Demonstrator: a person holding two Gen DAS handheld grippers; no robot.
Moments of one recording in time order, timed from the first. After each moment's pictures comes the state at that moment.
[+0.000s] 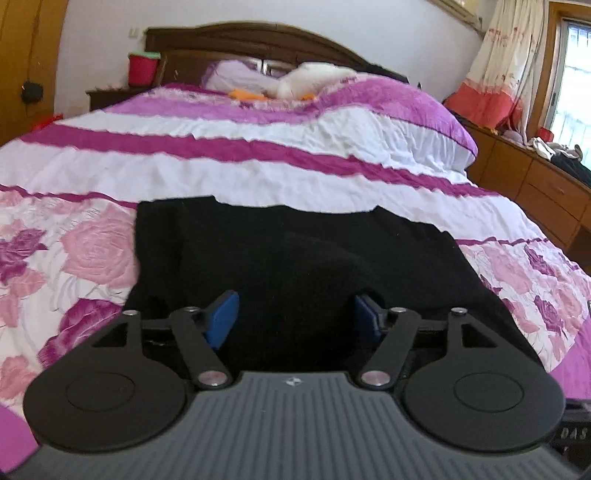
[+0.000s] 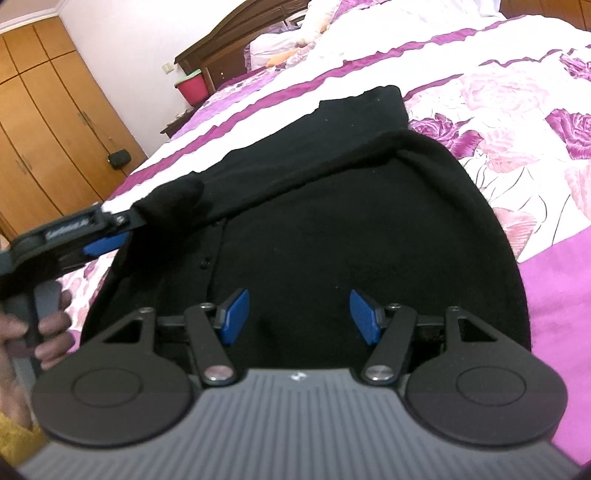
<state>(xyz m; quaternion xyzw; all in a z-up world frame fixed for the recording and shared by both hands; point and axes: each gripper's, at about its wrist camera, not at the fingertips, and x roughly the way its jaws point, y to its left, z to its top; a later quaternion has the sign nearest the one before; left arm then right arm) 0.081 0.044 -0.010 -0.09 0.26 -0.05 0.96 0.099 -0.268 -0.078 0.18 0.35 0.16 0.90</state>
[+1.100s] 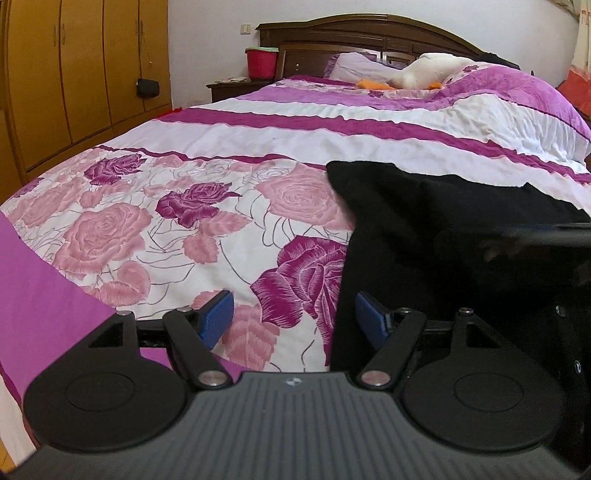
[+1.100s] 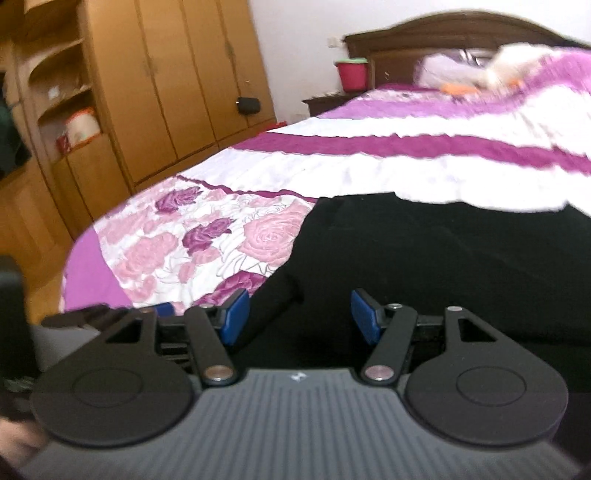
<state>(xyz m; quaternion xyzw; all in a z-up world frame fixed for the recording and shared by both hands) 0.033 0.125 -0.040 -0.05 0.30 0.15 0.94 0.151 -0.069 -0.033 -0.02 0.28 0.36 0.89</state>
